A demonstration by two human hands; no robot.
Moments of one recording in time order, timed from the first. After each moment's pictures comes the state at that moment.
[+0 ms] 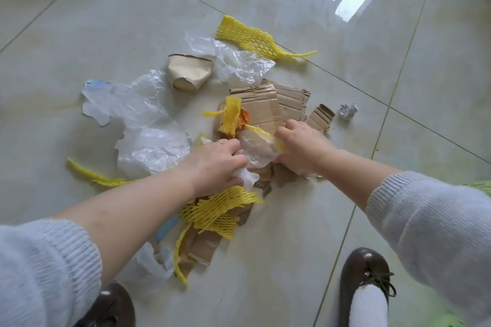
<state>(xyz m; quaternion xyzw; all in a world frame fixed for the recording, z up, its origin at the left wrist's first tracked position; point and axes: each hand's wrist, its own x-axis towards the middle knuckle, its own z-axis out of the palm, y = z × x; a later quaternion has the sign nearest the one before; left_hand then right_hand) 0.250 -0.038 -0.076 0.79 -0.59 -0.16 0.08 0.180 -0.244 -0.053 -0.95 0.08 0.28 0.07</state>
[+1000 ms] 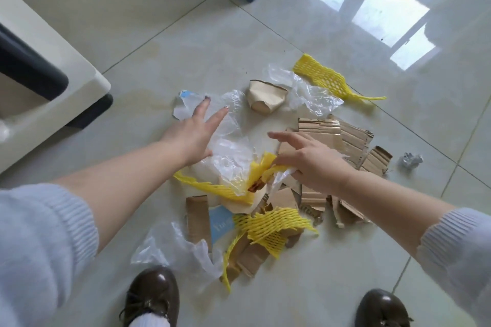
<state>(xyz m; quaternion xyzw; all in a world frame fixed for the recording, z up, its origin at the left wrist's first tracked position) 0.337 0.078 -0.038 0.94 -0.25 -0.23 -0.04 0.232 -0.159 -0.015 -0.96 -0.17 0.16 0.16</state>
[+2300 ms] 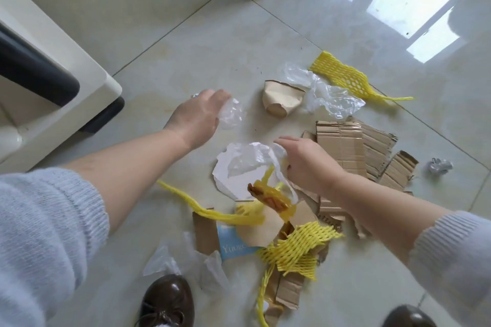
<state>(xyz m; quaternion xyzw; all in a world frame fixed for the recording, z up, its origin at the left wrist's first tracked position) 0.377 0.086 -0.039 0.96 -0.25 -0.11 0.11 0.262 -0.111 -0.014 -0.95 -0.07 0.19 0.23</state>
